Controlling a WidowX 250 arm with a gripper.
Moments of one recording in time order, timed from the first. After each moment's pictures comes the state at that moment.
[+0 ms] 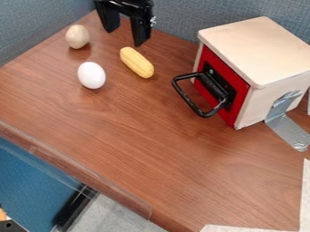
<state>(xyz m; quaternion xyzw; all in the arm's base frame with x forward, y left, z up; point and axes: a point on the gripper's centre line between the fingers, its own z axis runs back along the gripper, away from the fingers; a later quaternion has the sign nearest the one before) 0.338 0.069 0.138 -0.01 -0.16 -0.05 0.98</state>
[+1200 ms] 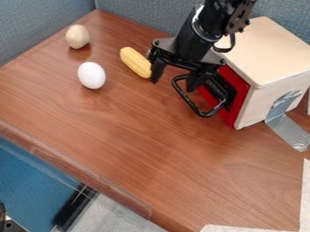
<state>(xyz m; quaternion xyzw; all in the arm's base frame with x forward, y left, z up) 0.352 -0.020 0.085 0.14 -0.15 0.29 0.93</state>
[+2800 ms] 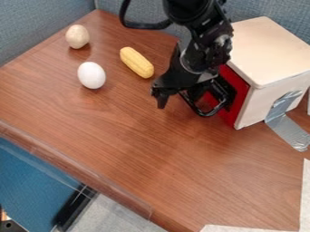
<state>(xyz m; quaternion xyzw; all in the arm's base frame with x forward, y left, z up) 0.370 -0.023 0.031 0.05 -0.21 0.42 0.88</state>
